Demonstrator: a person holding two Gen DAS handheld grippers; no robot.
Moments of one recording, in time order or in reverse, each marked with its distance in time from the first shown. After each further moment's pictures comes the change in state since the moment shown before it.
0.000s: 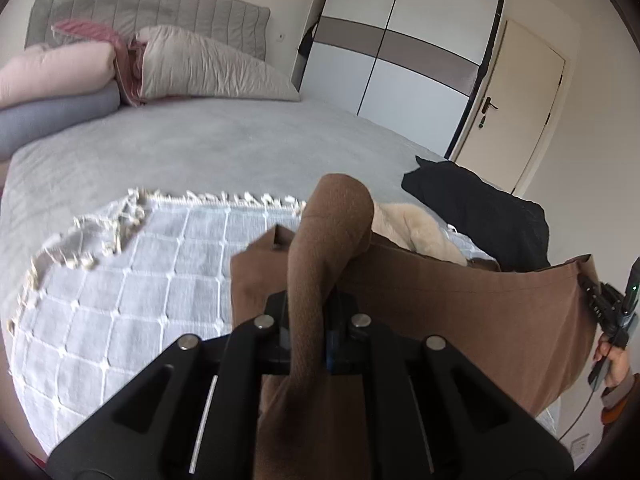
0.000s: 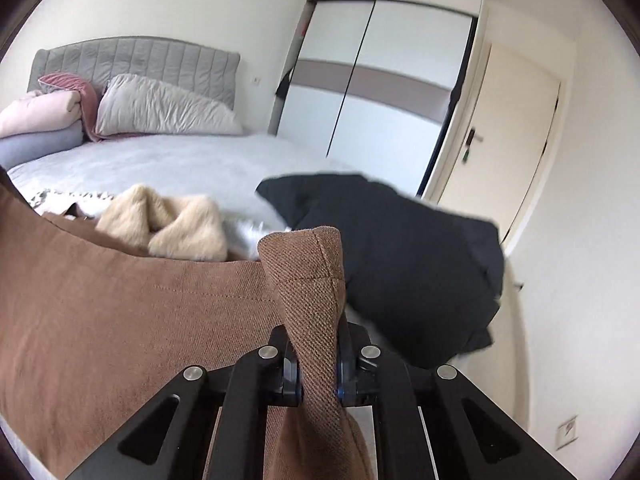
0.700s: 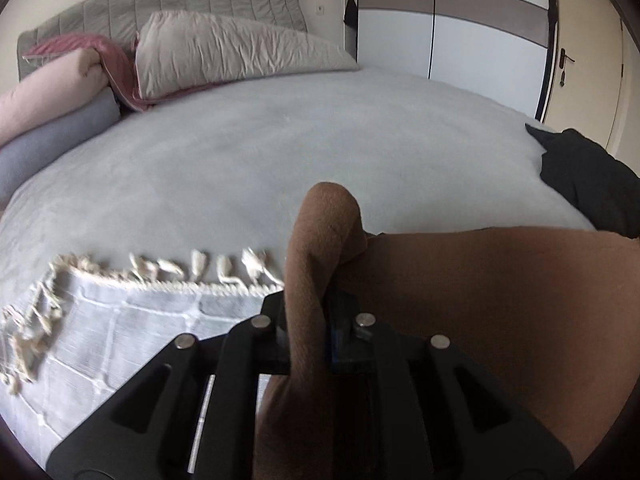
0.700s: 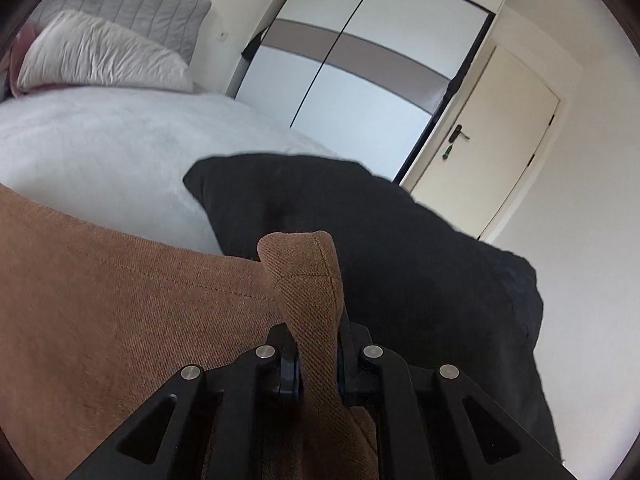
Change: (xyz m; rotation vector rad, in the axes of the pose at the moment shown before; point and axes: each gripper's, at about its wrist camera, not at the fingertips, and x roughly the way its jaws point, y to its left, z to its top) left arm 0.332 0.012 0.049 0.071 0.117 0.293; right arm 0.323 0.083 0.049 -0.073 0.192 -0.176
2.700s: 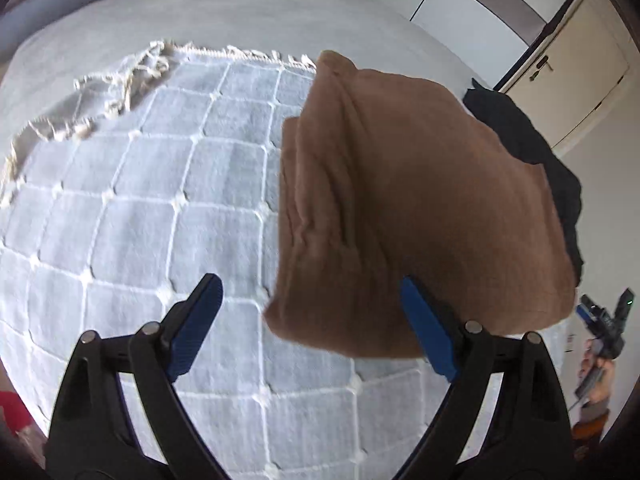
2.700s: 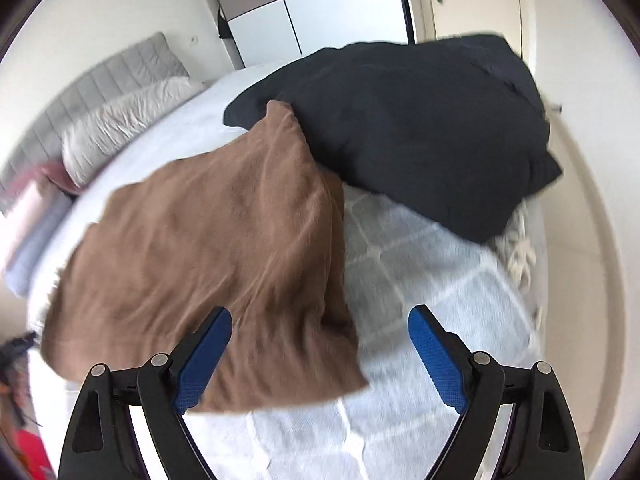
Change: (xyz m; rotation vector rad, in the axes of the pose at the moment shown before) left arm -0.200 0.139 -0.135 -0.218 0.369 -0.322; right arm -0.237 -0.203 -0.232 0.554 0.293 0.559
